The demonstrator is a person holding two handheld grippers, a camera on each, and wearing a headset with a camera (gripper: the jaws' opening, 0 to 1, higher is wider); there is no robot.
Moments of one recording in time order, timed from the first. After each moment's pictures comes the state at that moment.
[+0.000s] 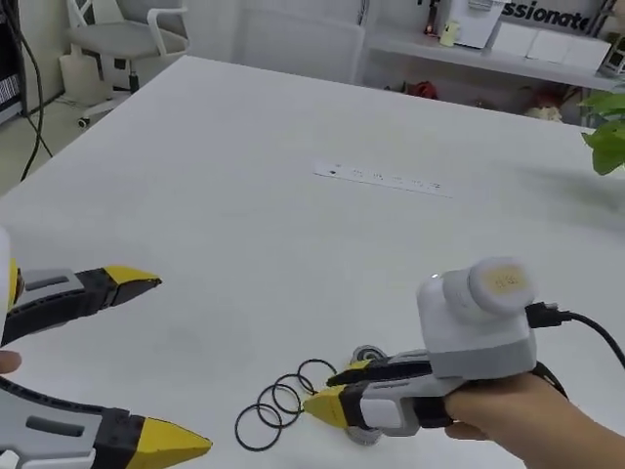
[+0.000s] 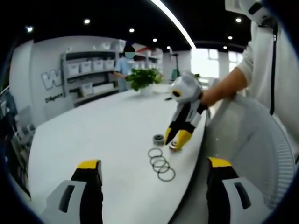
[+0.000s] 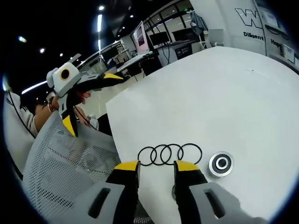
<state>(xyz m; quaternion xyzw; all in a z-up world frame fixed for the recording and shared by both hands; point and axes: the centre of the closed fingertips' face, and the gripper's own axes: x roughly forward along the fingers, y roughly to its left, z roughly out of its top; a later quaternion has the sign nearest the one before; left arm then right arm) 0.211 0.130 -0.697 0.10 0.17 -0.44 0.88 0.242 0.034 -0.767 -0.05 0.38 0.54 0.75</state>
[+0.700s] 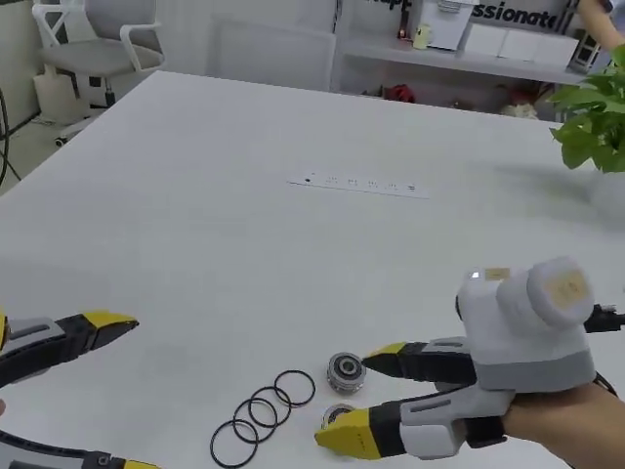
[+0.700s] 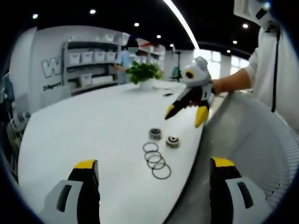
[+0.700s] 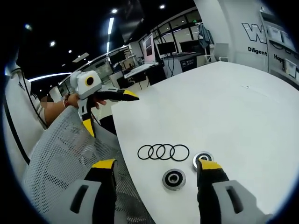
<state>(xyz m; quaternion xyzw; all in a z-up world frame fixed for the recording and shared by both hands) 0.214 0.123 -0.721 0.06 0.20 -0.44 0.87 0.242 -0.007 -0.735 -0.06 0.32 0.56 0.76</state>
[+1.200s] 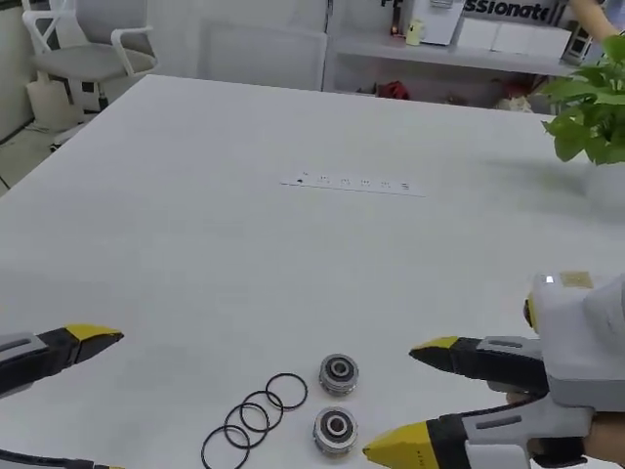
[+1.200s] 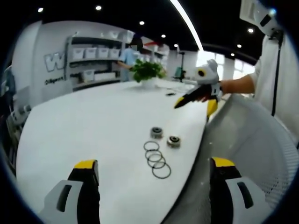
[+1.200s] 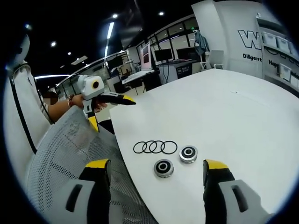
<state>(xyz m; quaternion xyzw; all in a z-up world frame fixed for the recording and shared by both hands) 0.217 0.125 -0.723 0.05 0.22 -0.43 0.87 0.243 -0.050 -0.723 -0.05 0.29 0.54 0.79</state>
